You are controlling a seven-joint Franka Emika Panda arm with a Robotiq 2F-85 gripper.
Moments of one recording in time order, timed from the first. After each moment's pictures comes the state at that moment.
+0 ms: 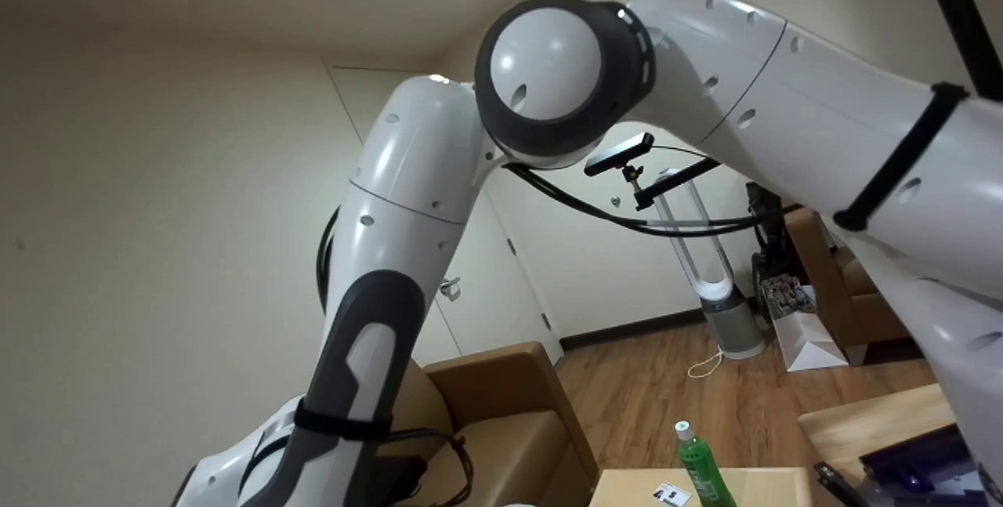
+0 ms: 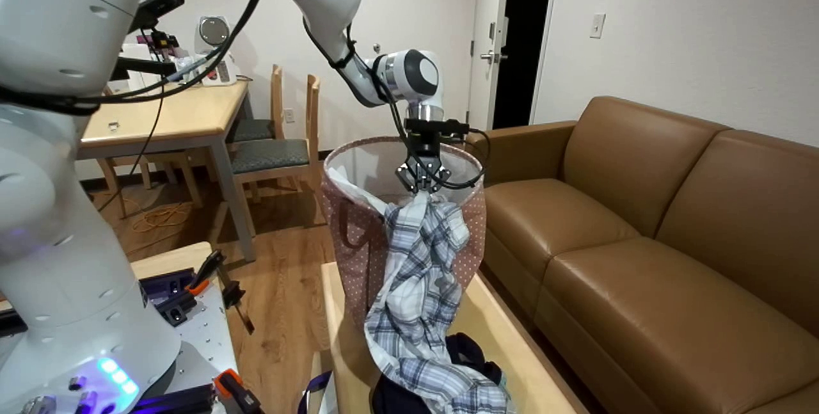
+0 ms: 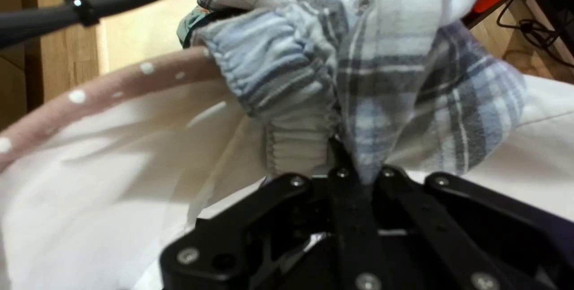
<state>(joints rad) 0.09 0.59 0.10 -1.72 -0.46 1.82 -0.71</state>
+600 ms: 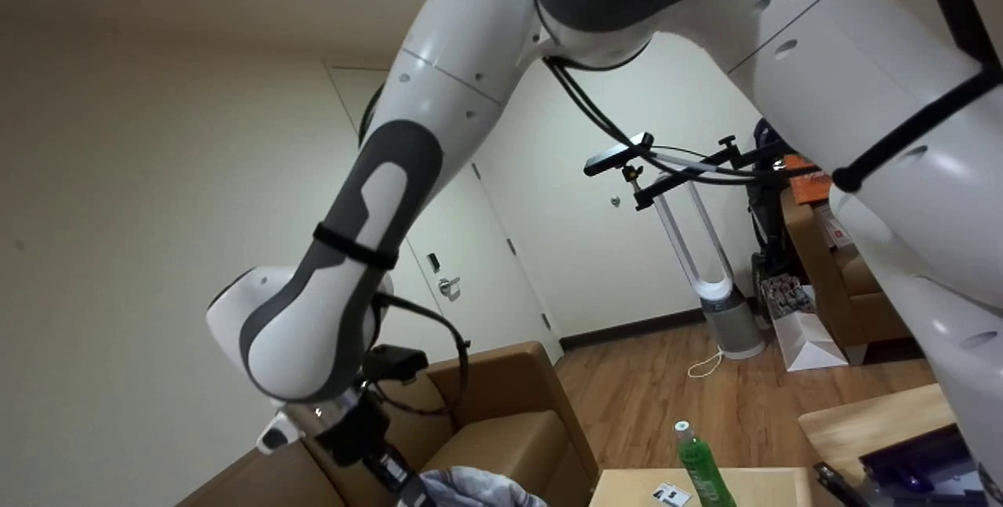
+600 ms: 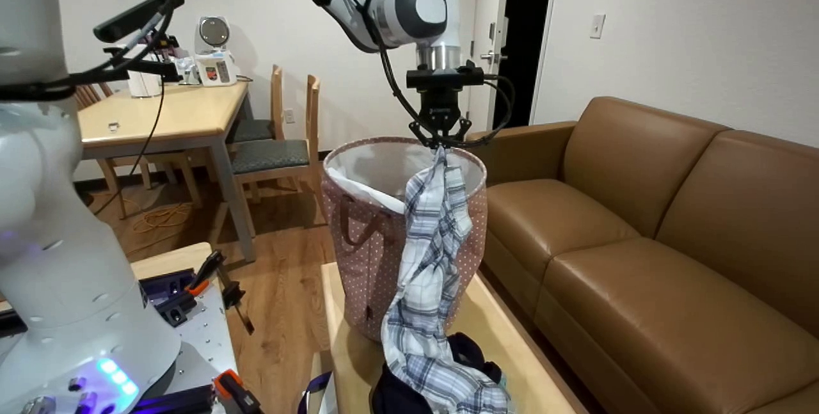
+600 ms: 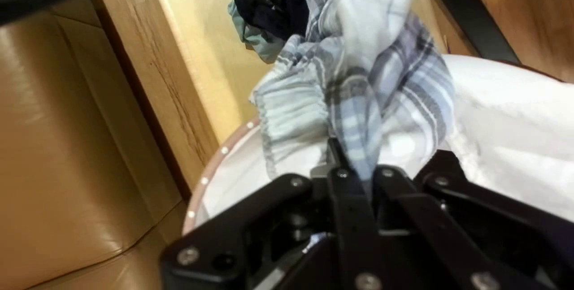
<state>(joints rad) -0.03 0.26 0.08 -1.90 -0.26 2.05 -0.71</state>
